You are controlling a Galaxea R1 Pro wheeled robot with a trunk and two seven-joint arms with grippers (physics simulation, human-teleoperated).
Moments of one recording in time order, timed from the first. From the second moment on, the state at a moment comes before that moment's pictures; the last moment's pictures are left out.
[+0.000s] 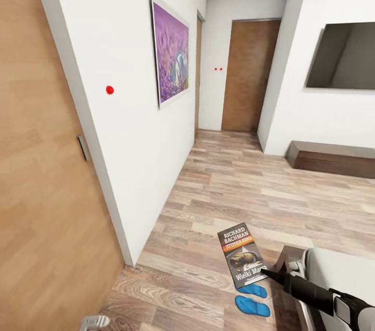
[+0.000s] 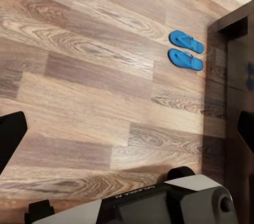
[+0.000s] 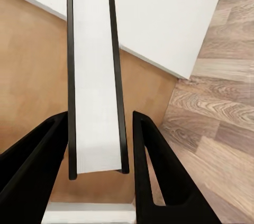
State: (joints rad) left arm -0.43 0.22 0.41 -0.02 -0.20 -0.17 -0.71; right arm -0.69 -0.36 0.39 0.08 -0.76 0.10 1.30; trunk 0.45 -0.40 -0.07
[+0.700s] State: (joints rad) left arm -0.43 0.22 0.41 -0.02 -0.20 -0.17 -0.71; right arm -0.69 -0.36 0.38 0.08 -0.76 0.10 1.30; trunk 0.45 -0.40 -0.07
